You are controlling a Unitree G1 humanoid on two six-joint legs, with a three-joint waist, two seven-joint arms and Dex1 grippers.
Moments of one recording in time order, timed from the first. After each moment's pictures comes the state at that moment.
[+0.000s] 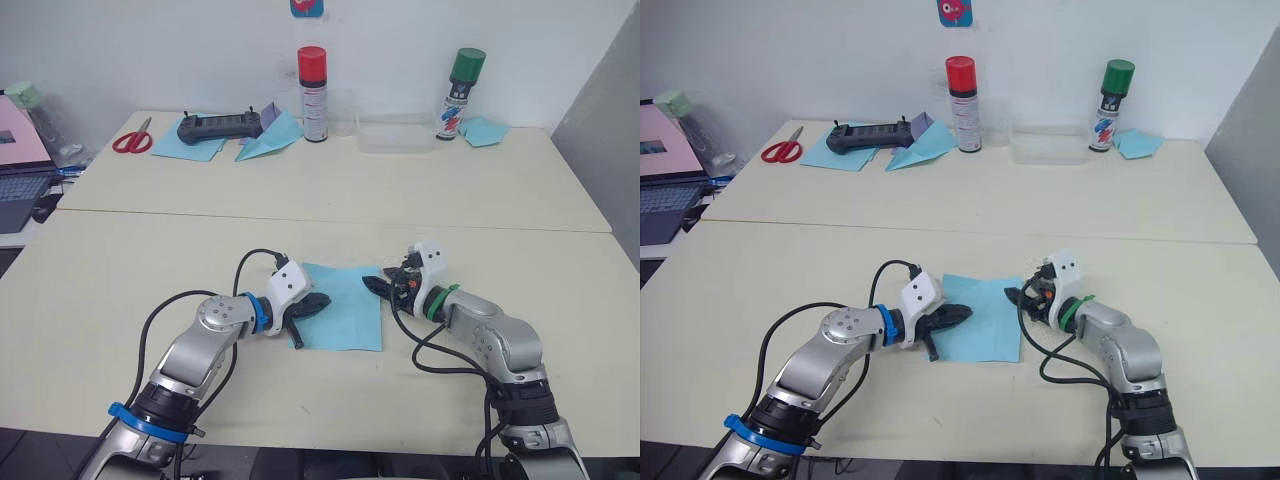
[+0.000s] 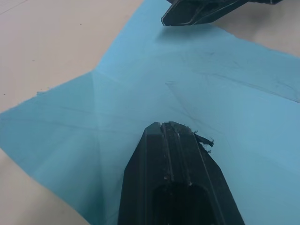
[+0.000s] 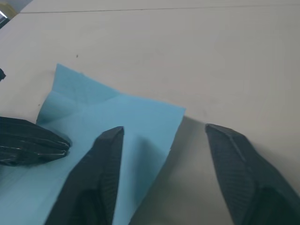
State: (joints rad) left arm -0.29 0.53 -0.26 -0.09 -0.18 0.42 -0.80; right arm -0.34 -0.20 0.03 -0.13 0.38 0.84 0.48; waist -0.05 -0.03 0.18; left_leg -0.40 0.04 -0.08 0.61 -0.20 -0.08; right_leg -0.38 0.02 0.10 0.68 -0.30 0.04
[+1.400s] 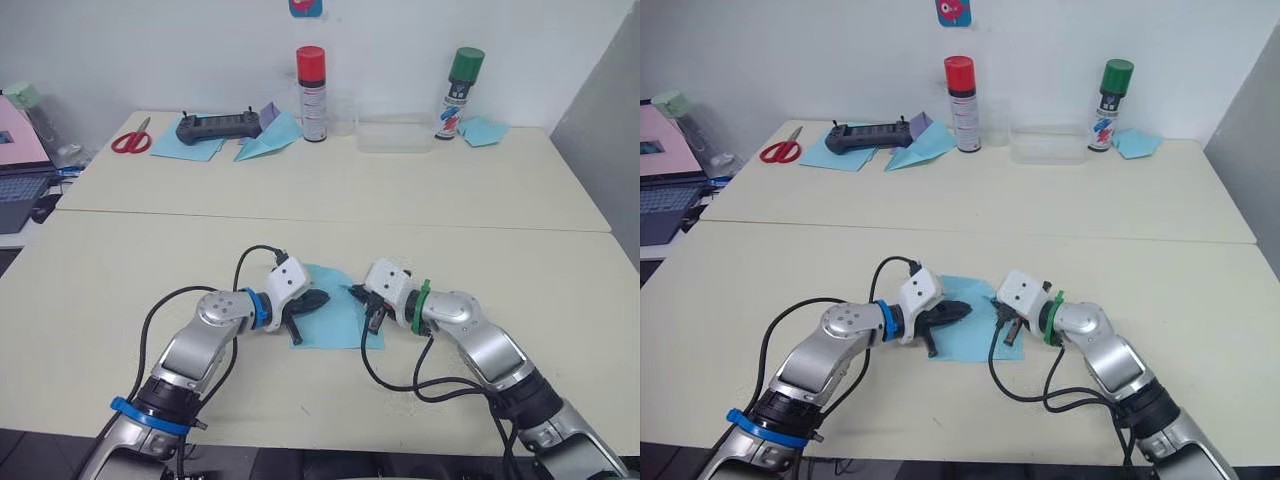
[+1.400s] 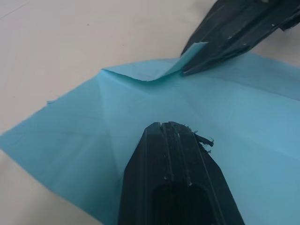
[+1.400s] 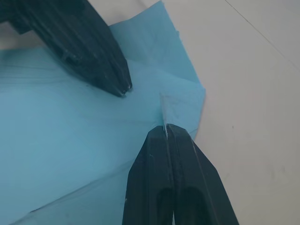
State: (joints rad) left arm -0.32 0.53 -0.22 -0.05 -0.17 0.42 -0.83; right arm -0.39 -0.42 0.45 -0.11 -0.03 0.38 0.64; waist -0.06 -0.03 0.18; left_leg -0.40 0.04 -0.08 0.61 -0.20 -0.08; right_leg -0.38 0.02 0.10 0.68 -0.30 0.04
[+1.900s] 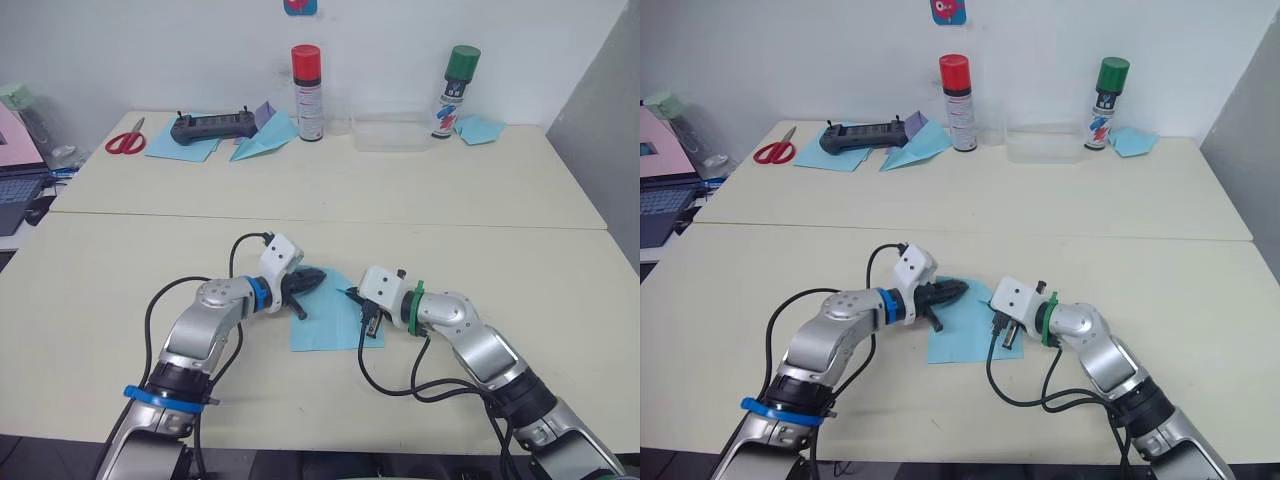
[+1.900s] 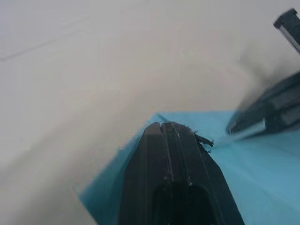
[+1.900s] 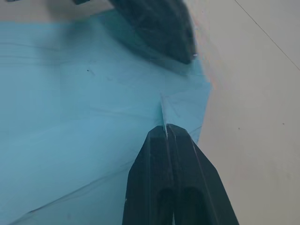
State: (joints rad) left arm -0.44 0.40 -0.14 0.06 -0.23 0.49 -0.75; right arm -0.40 -0.39 0.45 -0.07 -0.09 0.34 0.67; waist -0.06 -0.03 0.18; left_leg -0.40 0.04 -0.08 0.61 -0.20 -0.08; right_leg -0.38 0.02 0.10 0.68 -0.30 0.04
